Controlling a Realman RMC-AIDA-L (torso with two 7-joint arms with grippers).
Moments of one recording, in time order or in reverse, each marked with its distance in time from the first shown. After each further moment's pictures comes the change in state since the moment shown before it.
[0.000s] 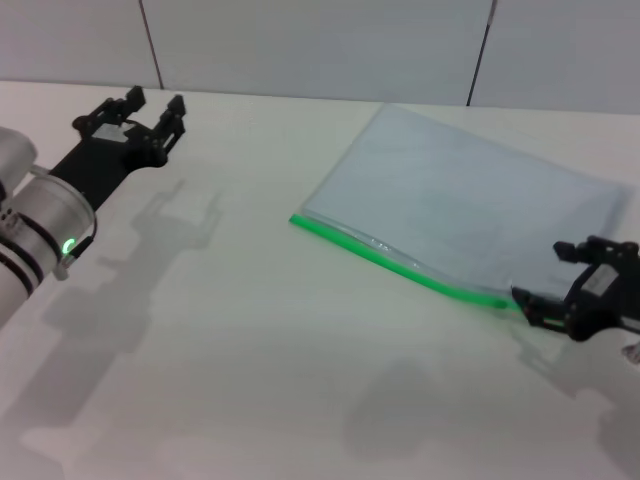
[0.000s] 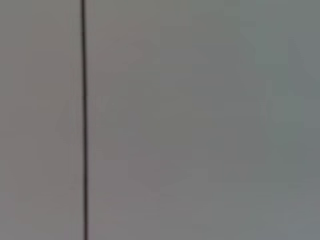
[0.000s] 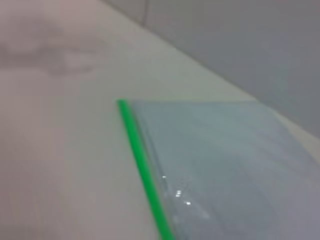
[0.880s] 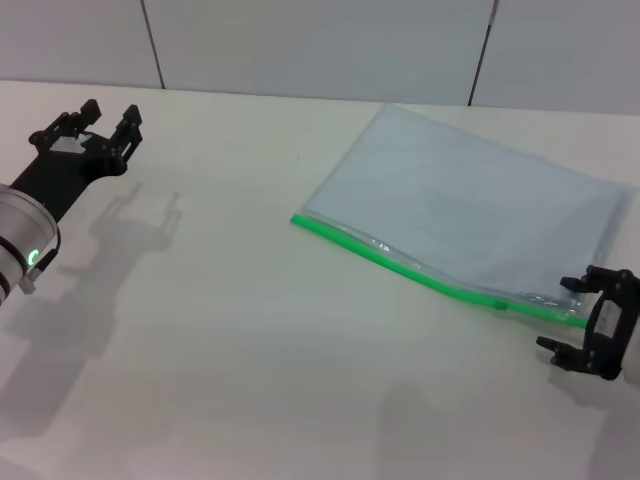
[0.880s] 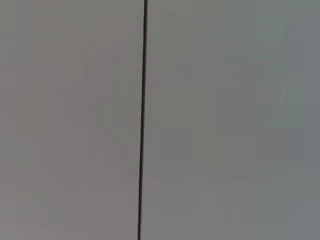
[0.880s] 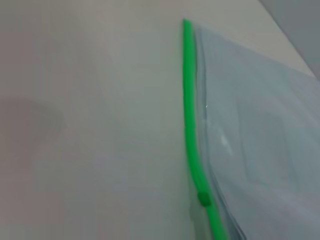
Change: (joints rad) left arm 0.043 0.013 -0.045 0.000 -0.012 0.014 0.001; right arm -0.098 0.370 0.453 0.025 -0.228 -0.451 -0.717
